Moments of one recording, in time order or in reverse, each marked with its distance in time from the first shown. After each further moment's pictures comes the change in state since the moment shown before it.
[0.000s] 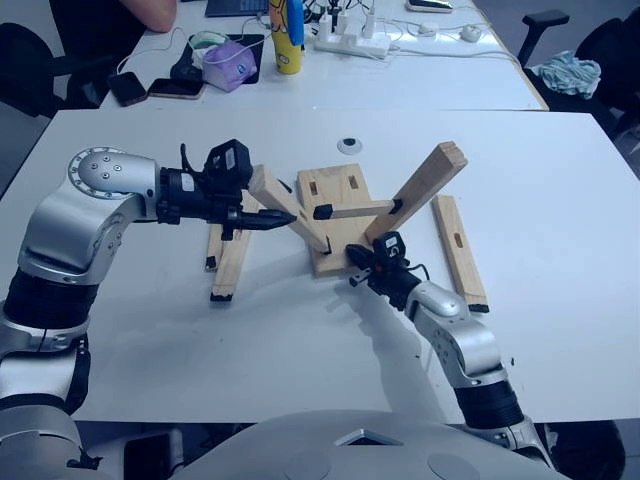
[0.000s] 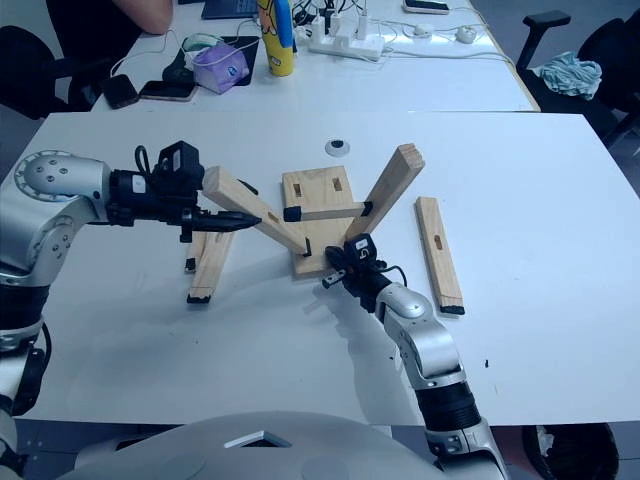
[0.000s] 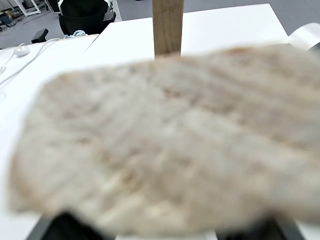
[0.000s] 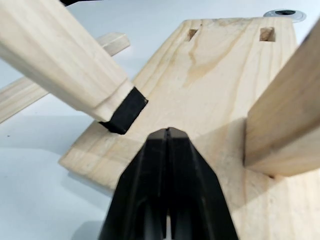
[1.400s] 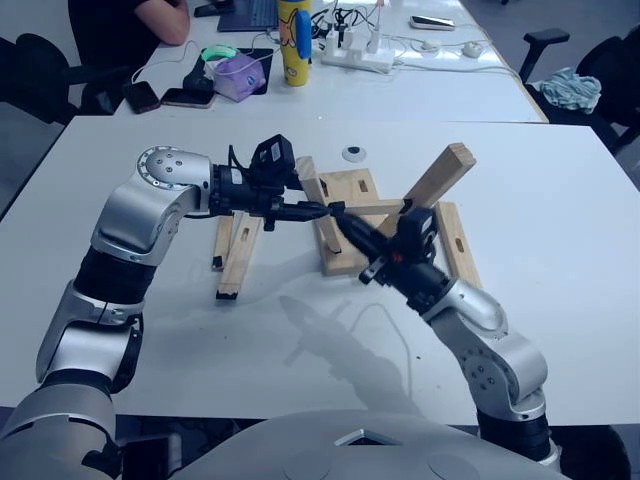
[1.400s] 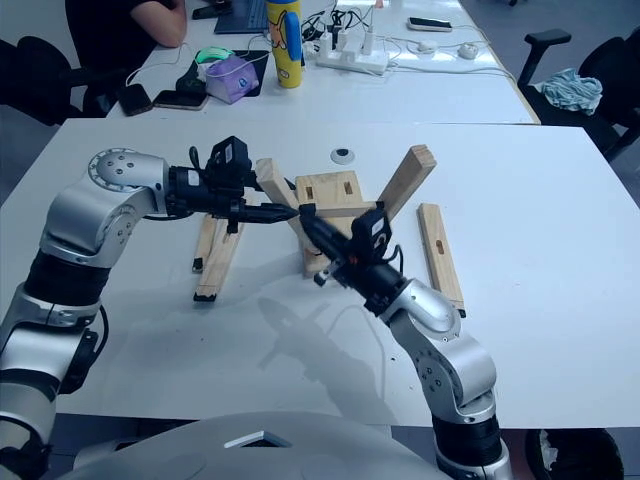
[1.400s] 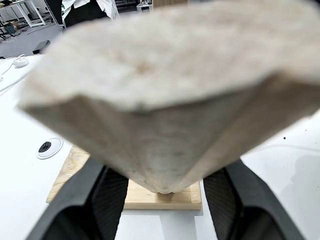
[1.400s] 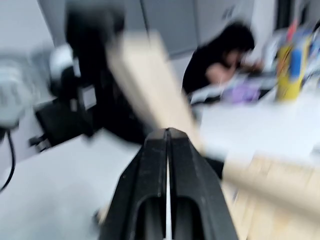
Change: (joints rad) left arm -0.110 -0.190 -0.087 0.220 0.064 -0.014 0.002; right arm 0.004 0.028 -0.090 -0.502 0.292 0.029 -0.001
